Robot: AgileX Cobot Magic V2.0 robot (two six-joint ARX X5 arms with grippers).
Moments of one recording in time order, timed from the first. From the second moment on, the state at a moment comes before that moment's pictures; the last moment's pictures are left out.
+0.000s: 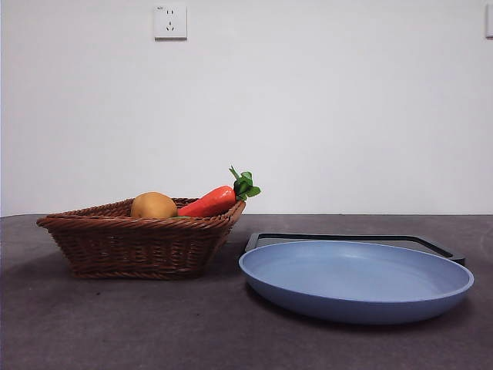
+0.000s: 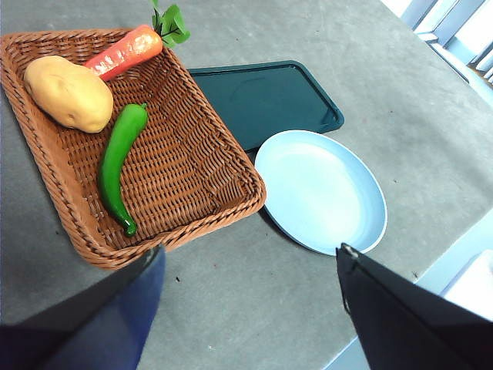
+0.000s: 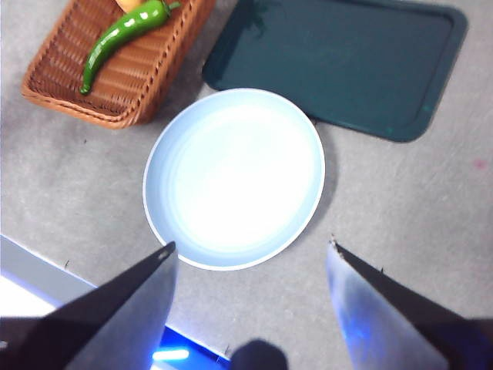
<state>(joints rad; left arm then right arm) -0.03 0.72 0.89 -0.84 0.65 0.07 0.07 0.84 1.03 -1.08 -0.42 -0.12</state>
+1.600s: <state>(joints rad) -0.03 0.72 0.89 -0.84 0.66 0.07 0.17 1.74 1.04 -0.71 -0.39 -0.10</state>
